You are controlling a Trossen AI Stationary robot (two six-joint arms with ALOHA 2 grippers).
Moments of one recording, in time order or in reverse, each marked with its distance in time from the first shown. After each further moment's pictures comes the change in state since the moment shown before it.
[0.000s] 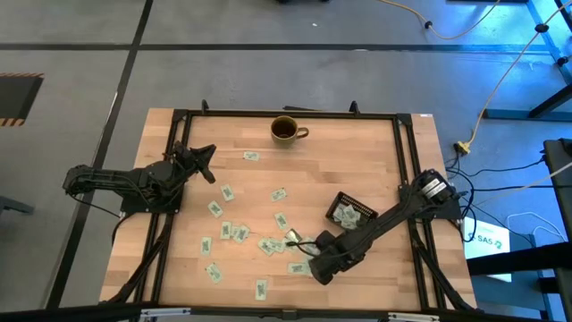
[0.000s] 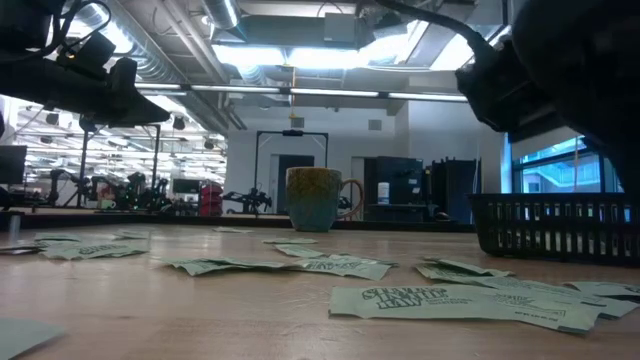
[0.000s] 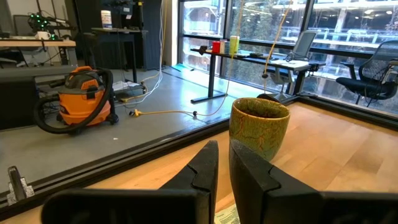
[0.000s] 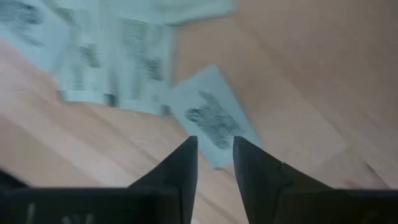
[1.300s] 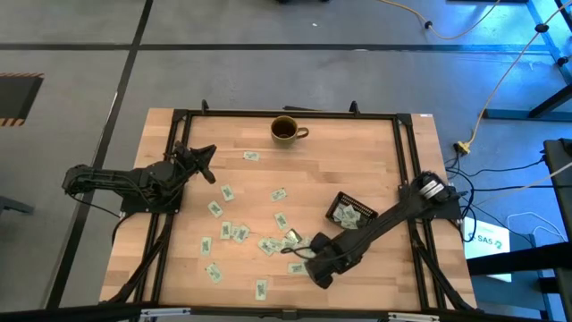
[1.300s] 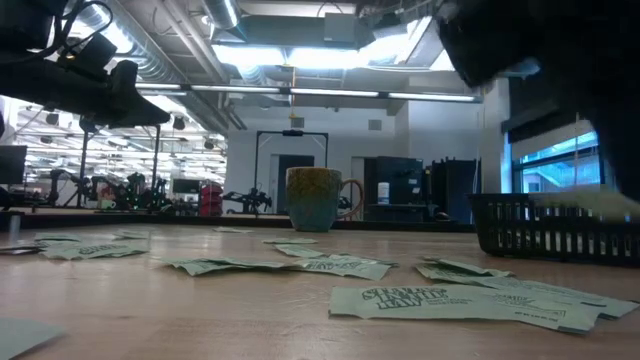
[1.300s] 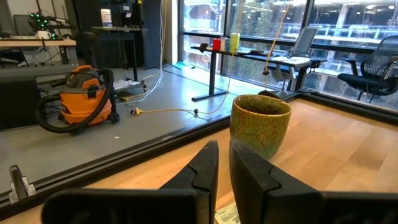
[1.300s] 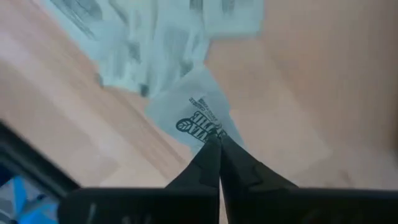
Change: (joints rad) left arm 0.000 0.015 0.000 0.000 0.000 0.000; right arm -0.010 0.022 0.141 -0.141 0.042 -0.157
